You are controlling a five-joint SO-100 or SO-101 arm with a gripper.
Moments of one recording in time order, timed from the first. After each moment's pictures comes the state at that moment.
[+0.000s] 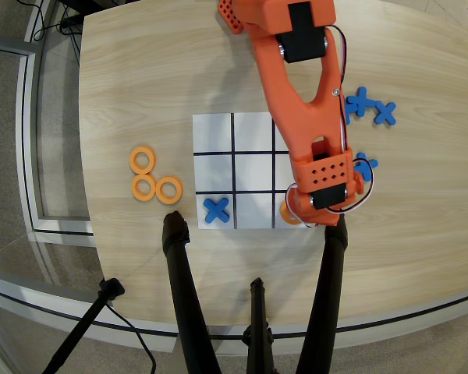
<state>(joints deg) -14.7 59.4 77.9 44.7 -68.2</state>
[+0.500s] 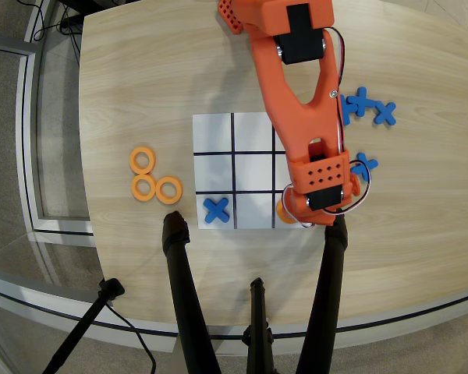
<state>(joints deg) -13.9 59.1 77.9 45.3 -68.7</state>
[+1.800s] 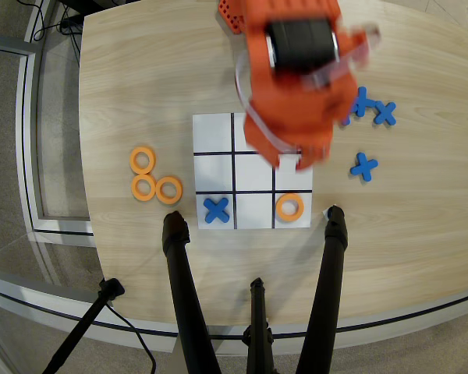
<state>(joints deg) -8.6 132.9 118.5 67.3 -74.8</state>
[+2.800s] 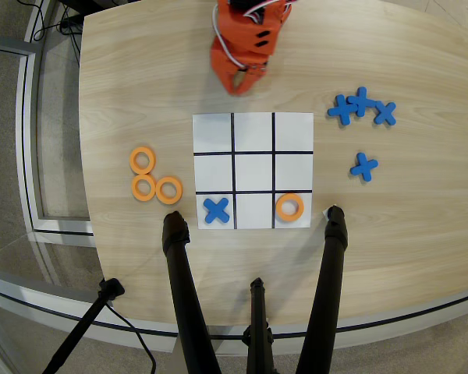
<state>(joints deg) 20.6 192.7 180.4 73.3 -91.5</state>
